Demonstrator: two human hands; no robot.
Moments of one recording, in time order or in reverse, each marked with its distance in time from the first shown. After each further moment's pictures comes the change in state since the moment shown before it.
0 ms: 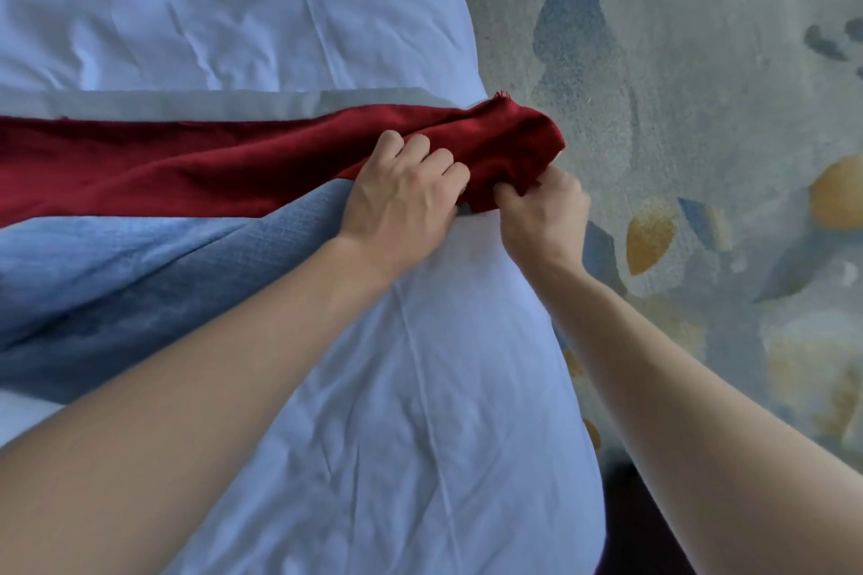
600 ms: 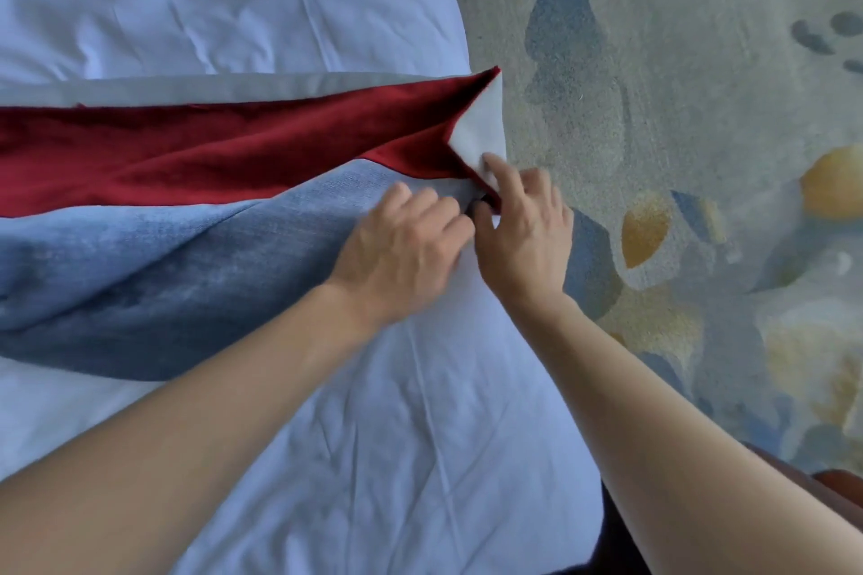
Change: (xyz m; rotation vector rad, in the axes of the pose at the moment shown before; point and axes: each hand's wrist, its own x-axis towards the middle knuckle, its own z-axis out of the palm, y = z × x) left_hand -0.046 0.028 -0.011 -0.109 0.111 0.122; right_hand -0.045 0.021 0.007 -0.346 0.129 -0.362
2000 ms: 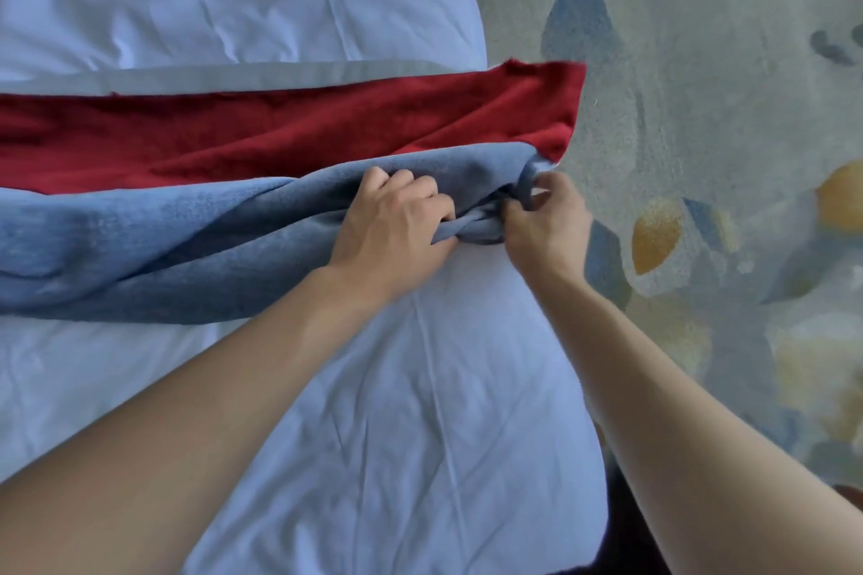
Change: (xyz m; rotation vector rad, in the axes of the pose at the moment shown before) left_hand -0.001 -0.016 -0.006 -0.191 -0.154 -0.313; right_hand 0.016 -0.002 -0.009 0.417 -0.128 0.520
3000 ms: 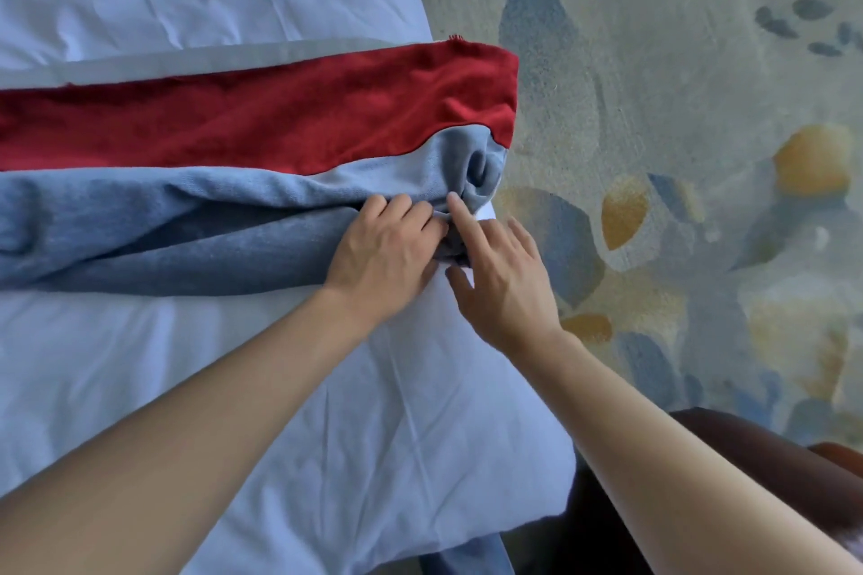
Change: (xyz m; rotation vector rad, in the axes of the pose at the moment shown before) left_hand -0.038 0.054 0.021 0.300 -0.044 0.225; right_hand -0.068 0.076 -0.033 -0.401 -0.050 -0.812
